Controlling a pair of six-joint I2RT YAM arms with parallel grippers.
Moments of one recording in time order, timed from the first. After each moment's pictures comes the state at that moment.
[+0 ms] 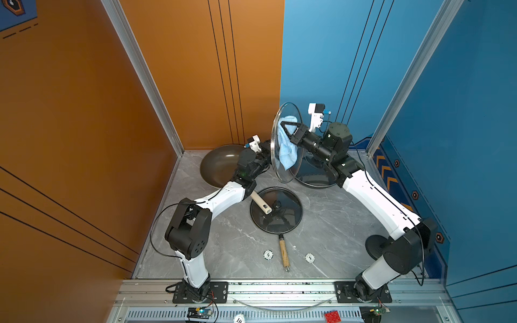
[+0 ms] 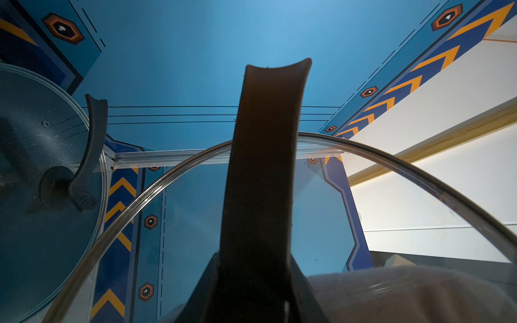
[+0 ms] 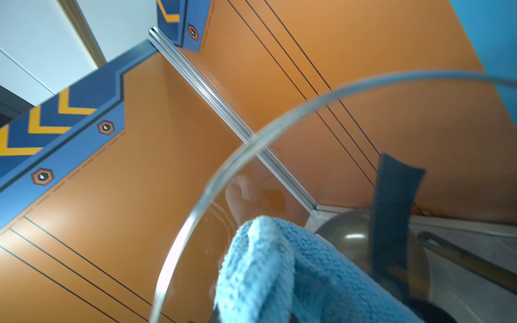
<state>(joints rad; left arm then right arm) -0.52 1.78 1.29 0.75 0.20 -1.68 0.50 1.60 1.58 0.12 -0.37 0.80</state>
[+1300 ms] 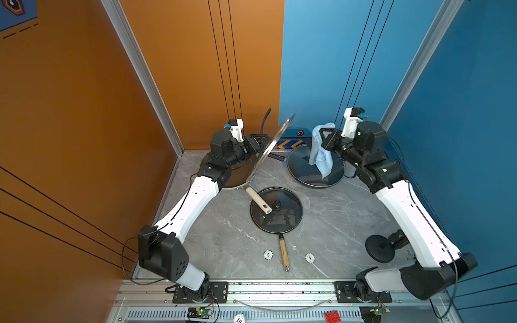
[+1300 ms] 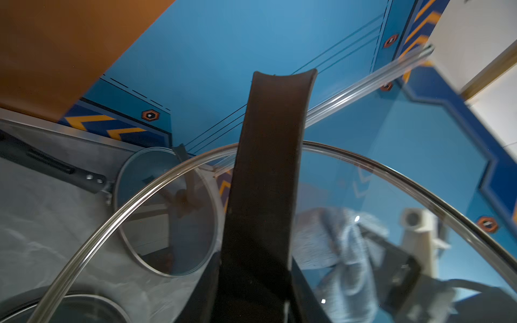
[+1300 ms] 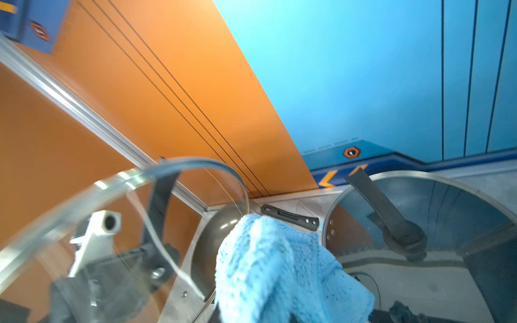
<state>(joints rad) -0.39 1.49 1.46 -0.08 0.38 -0.87 0.39 1.35 1.67 -0.44 -0.03 0.56</state>
